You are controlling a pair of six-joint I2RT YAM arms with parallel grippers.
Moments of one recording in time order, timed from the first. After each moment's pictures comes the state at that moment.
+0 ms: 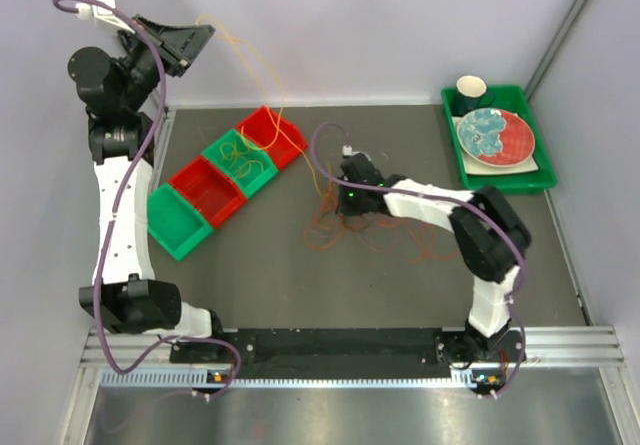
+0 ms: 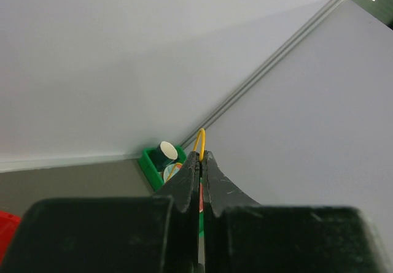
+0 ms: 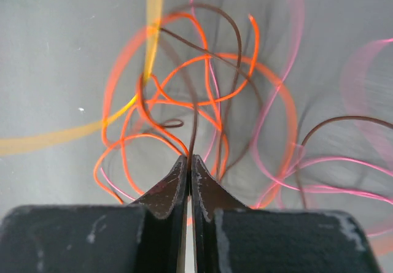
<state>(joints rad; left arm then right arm) 0.13 1.44 1.73 0.09 0.67 -1.00 0.72 1.92 1.27 -0.22 -0.01 0.61</state>
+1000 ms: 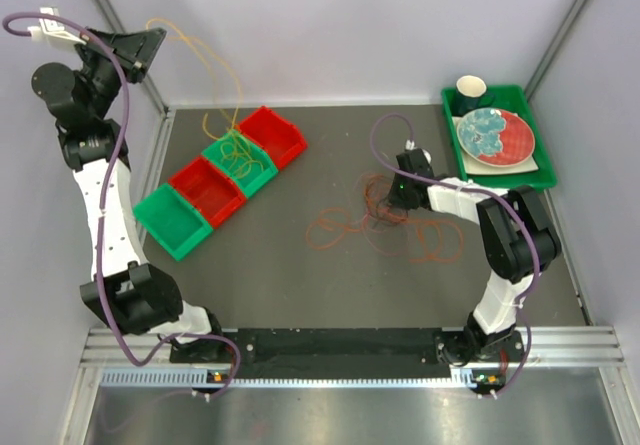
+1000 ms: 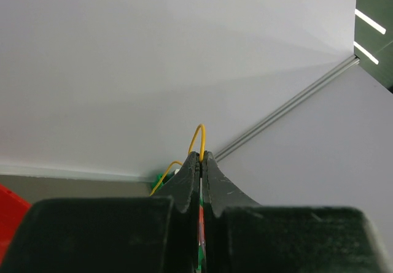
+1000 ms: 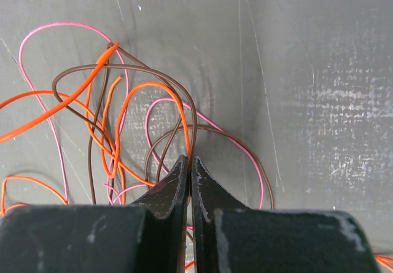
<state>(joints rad) 0.37 1.45 1.64 0.24 0.72 -1.18 0.40 1.78 1.02 -0.14 0.06 0.60</state>
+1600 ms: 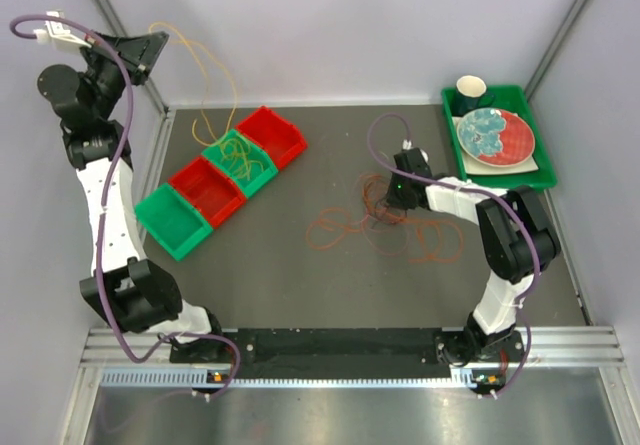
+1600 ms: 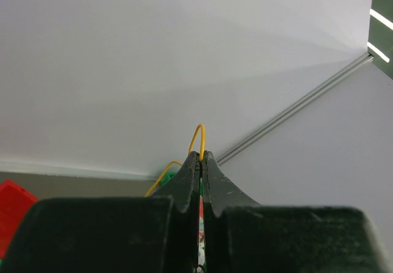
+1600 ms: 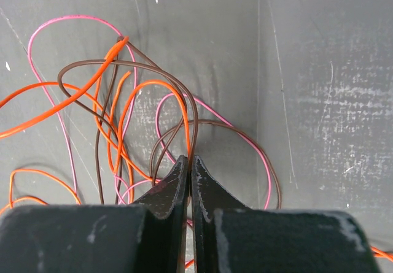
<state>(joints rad) 0.36 1.46 1.62 0.26 0.72 -1.16 0.42 1.78 1.03 -0.16 0.05 0.60</state>
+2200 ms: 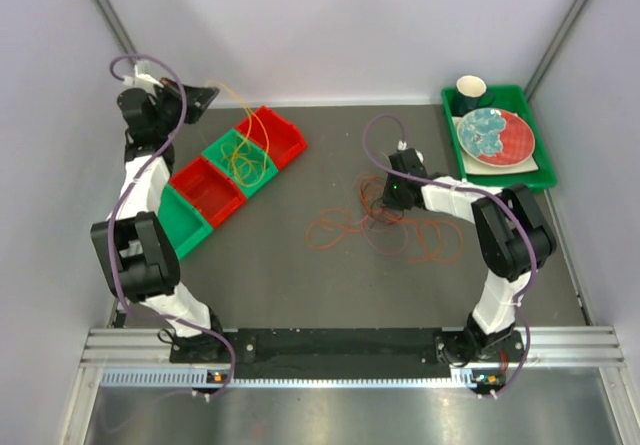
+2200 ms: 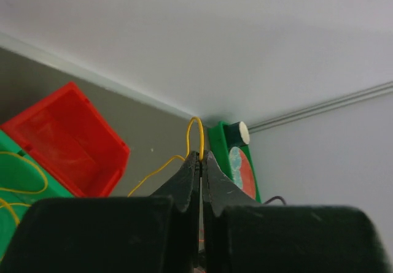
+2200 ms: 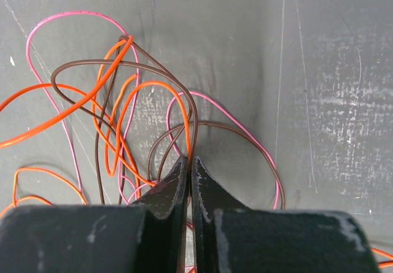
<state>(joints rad) 0.23 1.65 1.34 0.33 0.65 -1.03 0.44 1.81 1.05 -0.16 0.05 0.61</state>
